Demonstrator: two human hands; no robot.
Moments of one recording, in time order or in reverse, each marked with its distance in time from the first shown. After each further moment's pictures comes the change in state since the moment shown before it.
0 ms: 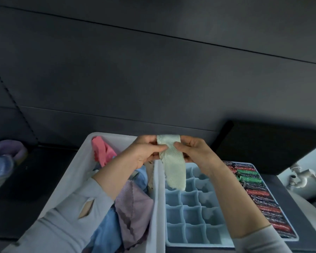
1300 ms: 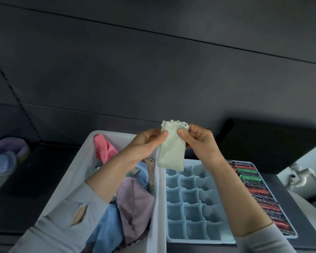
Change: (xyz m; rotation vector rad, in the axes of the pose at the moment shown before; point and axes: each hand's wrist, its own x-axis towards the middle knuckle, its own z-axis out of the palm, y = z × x) left_hand -0.021 0.003 -0.006 0.186 -0.049 0.278; right_hand -0.001 -0.008 0.004 0.072 0.120 -0.298
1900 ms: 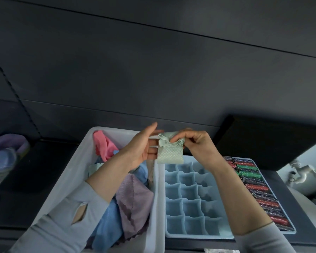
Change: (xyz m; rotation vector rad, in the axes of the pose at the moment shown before) left_hand -0.001 0.002 0.008 -0.373 0.045 -0.333; right_hand -0.007 0.009 -0.007 -0.205 -0.135 -0.098
